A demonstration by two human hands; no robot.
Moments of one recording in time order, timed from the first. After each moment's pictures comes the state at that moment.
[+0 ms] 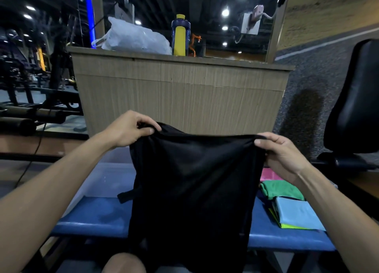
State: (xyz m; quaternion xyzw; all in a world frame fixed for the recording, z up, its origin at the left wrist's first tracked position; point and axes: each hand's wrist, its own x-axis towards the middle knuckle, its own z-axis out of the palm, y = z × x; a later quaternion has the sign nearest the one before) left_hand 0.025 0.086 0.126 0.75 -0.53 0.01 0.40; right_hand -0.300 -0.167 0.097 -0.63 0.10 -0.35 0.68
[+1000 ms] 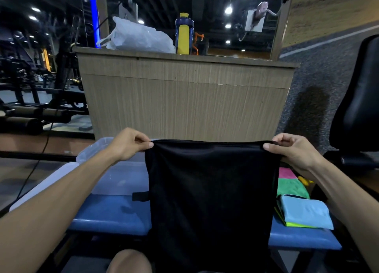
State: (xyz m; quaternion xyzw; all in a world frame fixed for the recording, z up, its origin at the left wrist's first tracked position) left_hand 0.035 0.092 0.074 0.77 -0.44 -0.04 0.45; right_hand -0.315 -0.201 0.091 -0.71 0.19 -0.37 0.57
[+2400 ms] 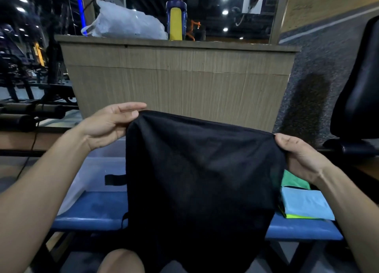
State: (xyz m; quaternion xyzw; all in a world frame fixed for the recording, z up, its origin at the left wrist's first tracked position) left_hand 0.032 0.098 0.117 0.53 -0.40 -0.30 0.69; right_hand -0.324 -0.221 0.060 -0.65 0.12 -0.29 0.70
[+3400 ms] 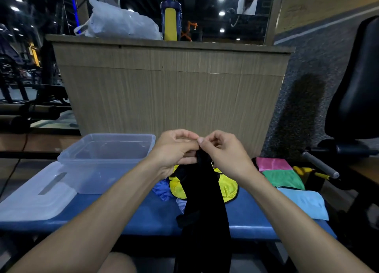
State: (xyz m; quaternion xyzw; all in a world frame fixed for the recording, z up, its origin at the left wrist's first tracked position) left_hand -0.116 0.013 0.085 0.59 -0.32 -0.30 0.68; right_hand -0.226 -0.098 0.070 -0.82 0.21 -0.37 0.38
